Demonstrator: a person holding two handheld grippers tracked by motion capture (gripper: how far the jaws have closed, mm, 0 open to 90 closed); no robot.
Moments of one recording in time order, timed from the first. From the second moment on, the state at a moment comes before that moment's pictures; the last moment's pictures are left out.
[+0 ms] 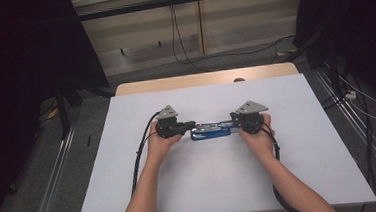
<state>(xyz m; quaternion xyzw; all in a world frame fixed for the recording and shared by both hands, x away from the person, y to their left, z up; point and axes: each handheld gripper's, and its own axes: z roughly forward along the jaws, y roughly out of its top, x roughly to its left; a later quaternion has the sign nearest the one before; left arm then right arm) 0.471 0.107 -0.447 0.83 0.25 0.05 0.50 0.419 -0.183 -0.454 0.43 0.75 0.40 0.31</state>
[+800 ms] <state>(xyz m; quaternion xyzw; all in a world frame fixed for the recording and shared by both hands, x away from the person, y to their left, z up) 0.463 0.118 -0.424 0.81 0.29 0.10 0.50 0.446 -0.235 -0.427 0.53 0.68 0.39 0.32</state>
